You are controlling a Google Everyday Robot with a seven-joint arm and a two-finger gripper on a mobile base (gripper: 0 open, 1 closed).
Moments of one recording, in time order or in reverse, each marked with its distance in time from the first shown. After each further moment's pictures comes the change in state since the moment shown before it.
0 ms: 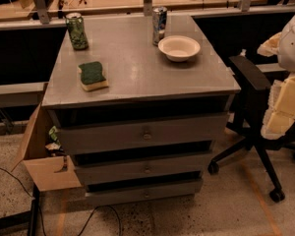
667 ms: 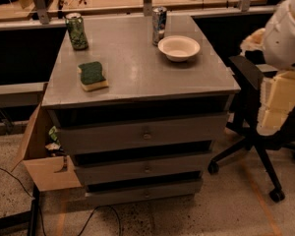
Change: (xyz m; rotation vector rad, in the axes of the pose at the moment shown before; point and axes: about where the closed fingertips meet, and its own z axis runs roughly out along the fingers) arm -0.021 -0.003 0.002 0.000 0.020 -0.152
